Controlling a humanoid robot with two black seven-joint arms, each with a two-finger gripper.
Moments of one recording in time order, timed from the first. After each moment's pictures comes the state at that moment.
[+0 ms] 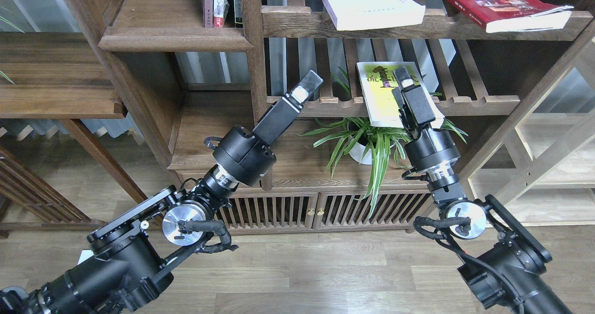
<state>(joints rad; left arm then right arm) -0.52 0.05 -0.68 -1.39 0.06 -0.49 -0.28 0.21 -0.20 1.15 1.29 0.01 0.45 0.25</state>
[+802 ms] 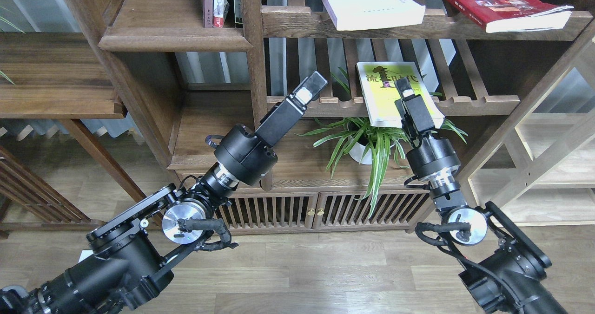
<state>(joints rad) -0.52 0.05 -0.69 -1.39 0.06 -0.49 -0.24 0.18 -0.20 1.15 1.24 0.01 0.44 0.25</state>
